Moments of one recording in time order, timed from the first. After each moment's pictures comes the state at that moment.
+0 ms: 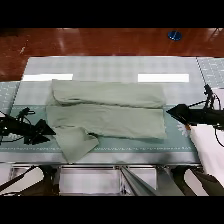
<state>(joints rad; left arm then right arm) 0.51 -1.20 0.57 1.11 -1.34 -1.40 -0.35 -0.88 0.56 -0.86 1.08 1.37</state>
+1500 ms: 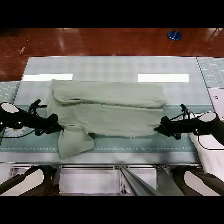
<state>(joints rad) 0.31 -1.19 0.60 1.00 -1.21 -1.41 -0.22 -1.12 0.44 -0.84 1.02 1.47</state>
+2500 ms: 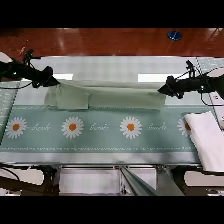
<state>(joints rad) 0.22 -1.70 1.52 0.97 -1.28 -1.46 -0.20 -1.53 1.16 -0.77 1.12 1.39</state>
